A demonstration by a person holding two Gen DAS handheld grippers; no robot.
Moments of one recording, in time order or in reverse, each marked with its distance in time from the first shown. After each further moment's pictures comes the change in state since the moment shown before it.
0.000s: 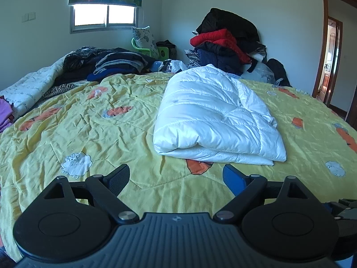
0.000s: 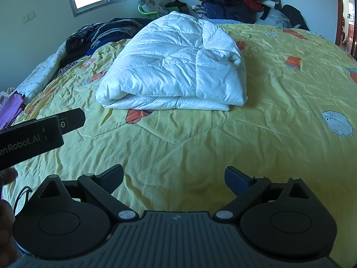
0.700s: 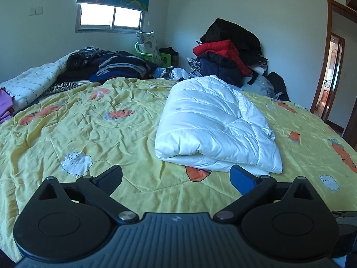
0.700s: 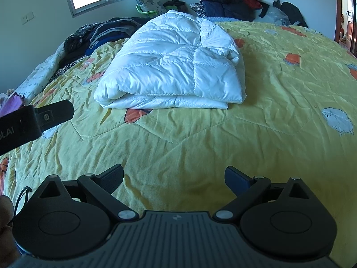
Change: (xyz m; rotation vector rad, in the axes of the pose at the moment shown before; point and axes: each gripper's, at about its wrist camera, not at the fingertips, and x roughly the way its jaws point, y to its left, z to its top) left arm -0.007 0.013 0.002 -0.068 -0.041 -0.025; right arm 0.001 -0.008 0.003 0.018 0.007 0.012
